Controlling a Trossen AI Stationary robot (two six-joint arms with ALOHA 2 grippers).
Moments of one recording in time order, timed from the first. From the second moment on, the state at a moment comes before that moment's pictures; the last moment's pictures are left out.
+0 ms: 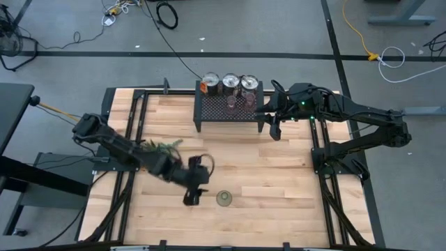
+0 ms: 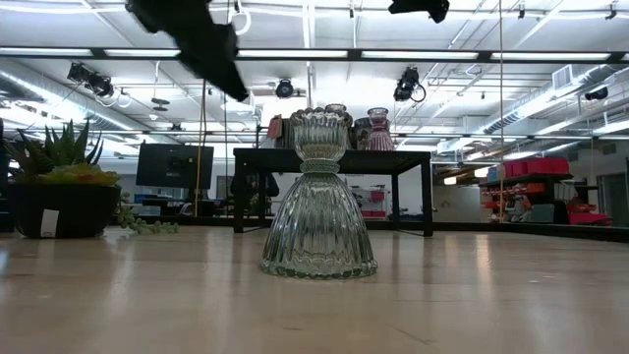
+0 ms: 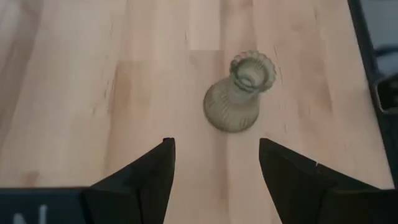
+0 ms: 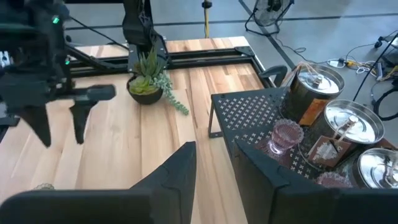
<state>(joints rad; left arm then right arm) -0.41 1.54 1.10 -0.45 -0.22 -0.36 -0.16 1.17 1.31 -0.63 0.01 -0.03</state>
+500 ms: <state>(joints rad) -0.61 1.57 0.77 0.23 -0.55 -0.54 -0.16 1.17 1.31 -0.63 0.01 -0.03</state>
